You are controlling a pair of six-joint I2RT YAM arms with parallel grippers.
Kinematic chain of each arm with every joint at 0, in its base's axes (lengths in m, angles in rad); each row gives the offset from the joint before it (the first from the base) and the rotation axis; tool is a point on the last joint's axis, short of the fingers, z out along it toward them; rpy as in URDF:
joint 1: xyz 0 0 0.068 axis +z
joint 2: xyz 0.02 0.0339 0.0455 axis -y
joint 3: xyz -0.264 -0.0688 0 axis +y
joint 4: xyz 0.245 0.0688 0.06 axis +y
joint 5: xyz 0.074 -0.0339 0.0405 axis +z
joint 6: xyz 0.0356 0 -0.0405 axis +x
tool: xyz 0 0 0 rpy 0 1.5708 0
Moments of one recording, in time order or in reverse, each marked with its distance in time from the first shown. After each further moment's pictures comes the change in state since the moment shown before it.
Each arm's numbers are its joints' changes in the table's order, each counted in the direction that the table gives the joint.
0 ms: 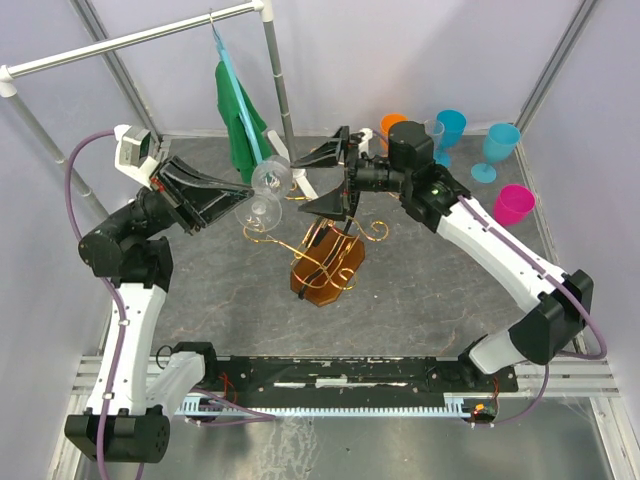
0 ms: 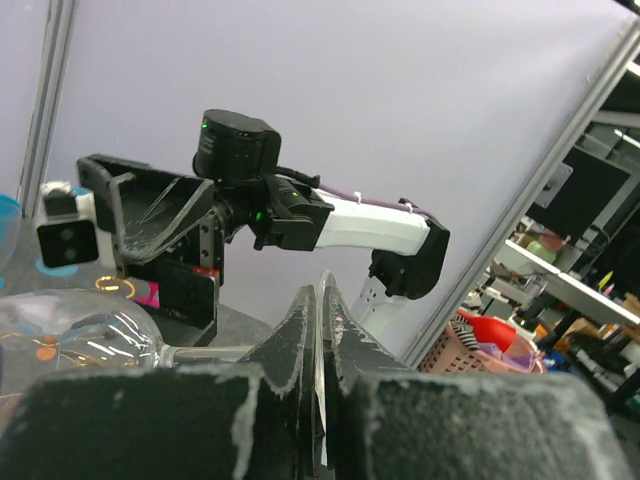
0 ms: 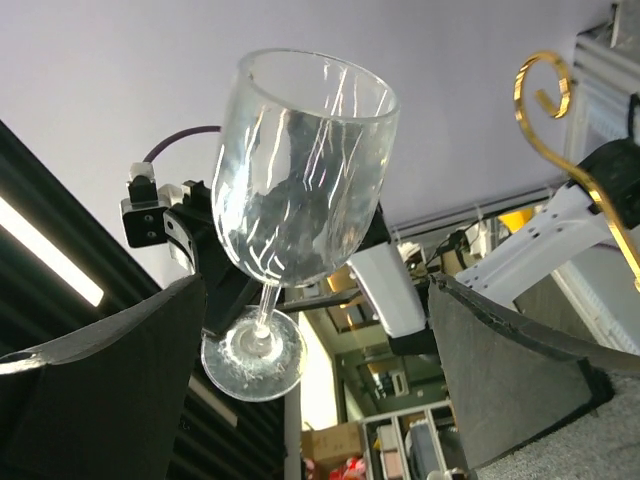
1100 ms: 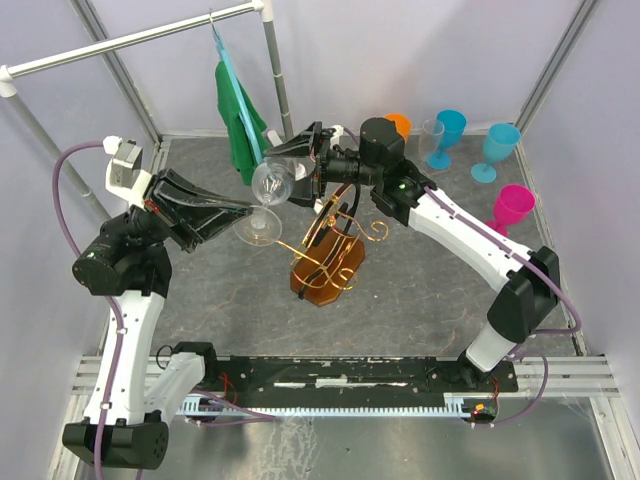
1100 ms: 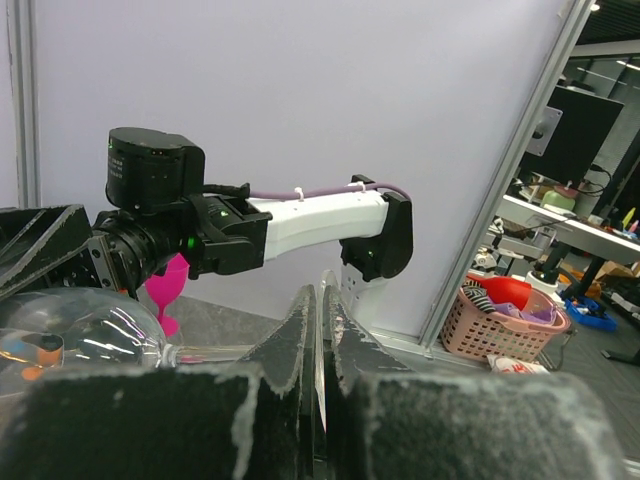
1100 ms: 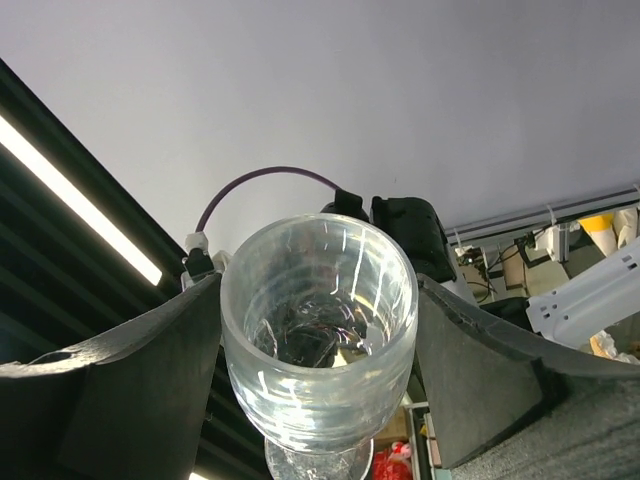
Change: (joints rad) left arm -0.021 0.034 -0.011 -0.156 -0.043 0.002; right arm 0.104 -0.177 -0.115 -0.224 -0.055 0.216
